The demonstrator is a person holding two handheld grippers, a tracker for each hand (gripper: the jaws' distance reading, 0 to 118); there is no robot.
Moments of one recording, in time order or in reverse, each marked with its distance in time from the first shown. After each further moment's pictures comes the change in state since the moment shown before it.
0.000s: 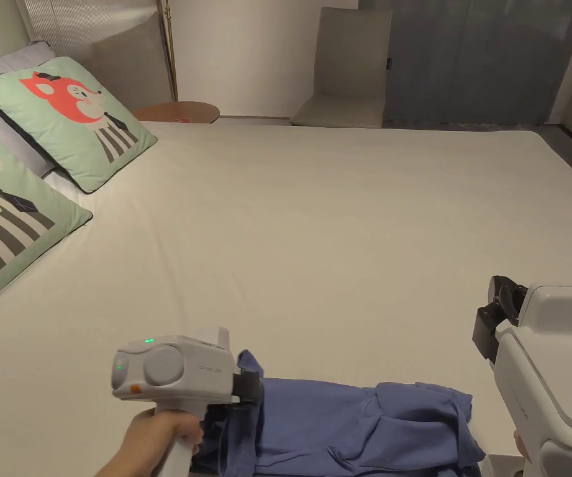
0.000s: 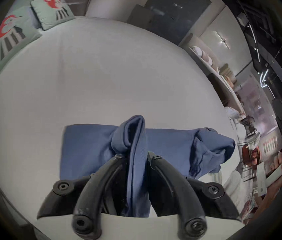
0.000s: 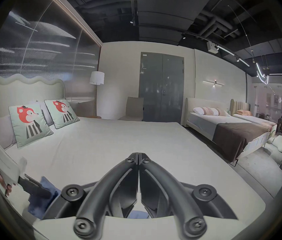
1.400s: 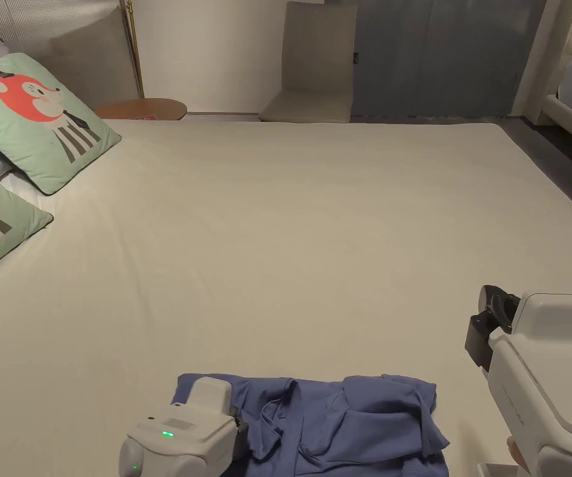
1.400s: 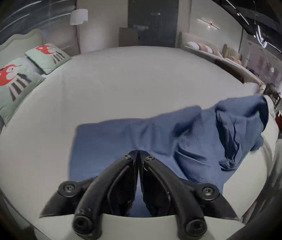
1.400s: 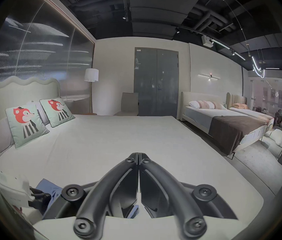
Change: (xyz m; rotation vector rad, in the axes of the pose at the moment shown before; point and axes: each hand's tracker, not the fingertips) left arm 0.026 -0.083 -0.045 0.192 0.248 -0.349; right arm 0.033 -0.006 0.009 -0.046 -0.034 -0.035
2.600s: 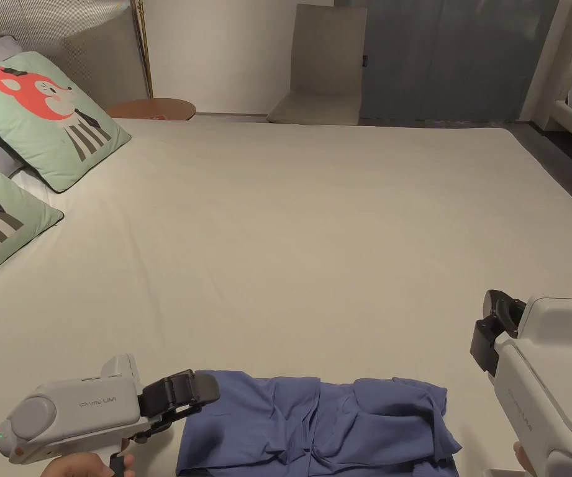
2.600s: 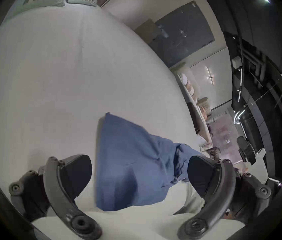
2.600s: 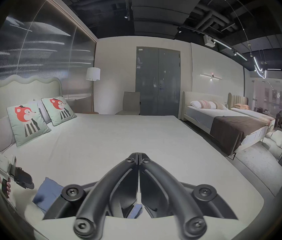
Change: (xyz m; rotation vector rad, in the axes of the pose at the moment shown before) left arm -0.161 0.008 0.023 -0.063 -0.492 0.674; right arm -0.013 -0.002 -0.004 -0.010 0.014 0.010
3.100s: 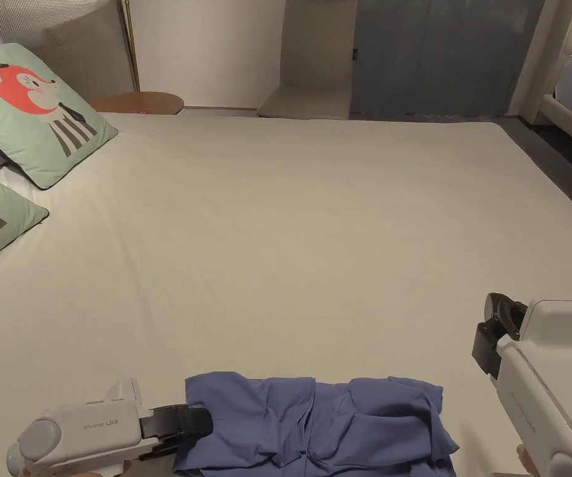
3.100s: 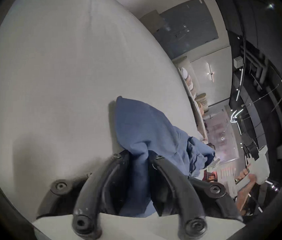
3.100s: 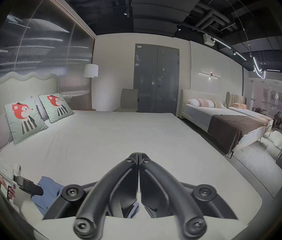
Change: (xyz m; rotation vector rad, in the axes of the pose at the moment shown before) left arm -0.015 -0.024 -0.032 -0.070 -0.038 0.032; right arm 0.003 0.001 -0.001 -0.025 -0.024 0.009
